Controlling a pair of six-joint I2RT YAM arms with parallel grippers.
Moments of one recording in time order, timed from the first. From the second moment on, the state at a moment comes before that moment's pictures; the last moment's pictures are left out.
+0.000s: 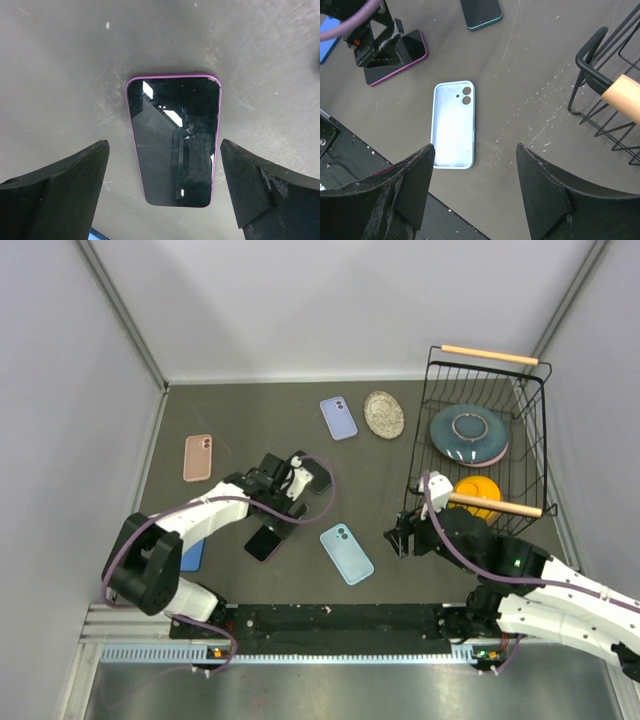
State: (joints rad) left arm -0.55 1.43 0.87 -0.57 -0.03 0.18; right arm 1.05 0.63 0.66 -0.53 0.34 0.44
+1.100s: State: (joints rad) left arm -0.49 1.53 0.88 -0.57 0.11 0.16; right arm 1.05 0.69 0.66 -0.51 0.30 0.52
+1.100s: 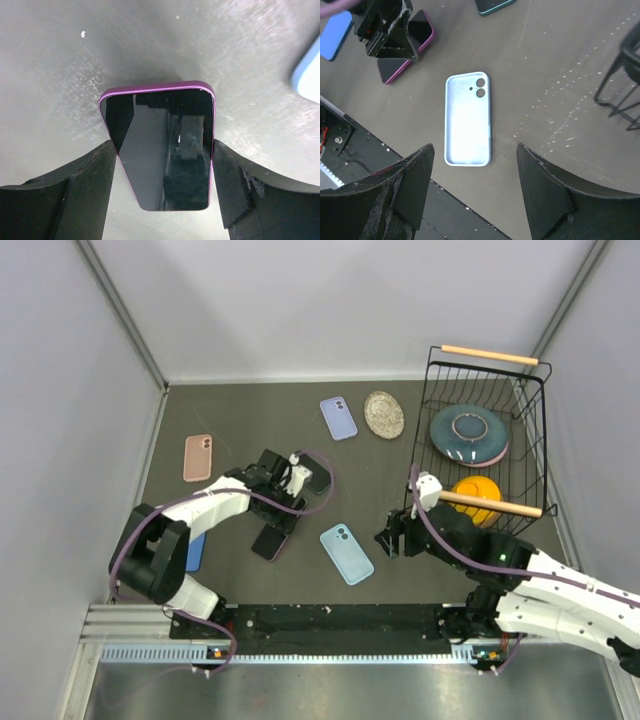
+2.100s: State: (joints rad) left arm -0.49 1.15 0.64 -0.20 0.41 -0.50; right arm 1.16 1.28 0.69 0.09 0.23 0.61
